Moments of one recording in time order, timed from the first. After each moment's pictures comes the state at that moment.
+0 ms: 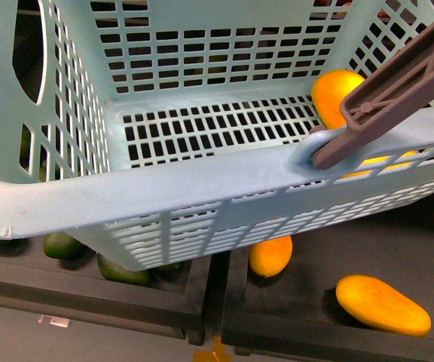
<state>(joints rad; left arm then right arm) -0.71 1.69 1.52 -0.37 0.11 -1.07 0.00 0.09 0.02 0.05 0.00 0.00</state>
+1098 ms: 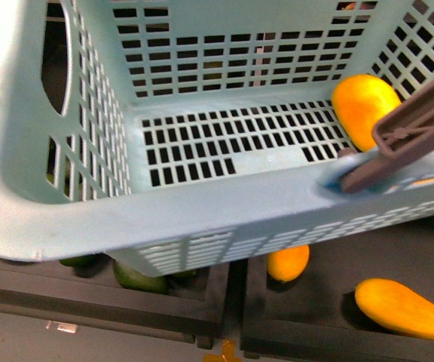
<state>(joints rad) -0.72 1.69 1.52 -0.37 0.14 -1.09 0.00 0.01 0.02 0.00 0.00 0.00</state>
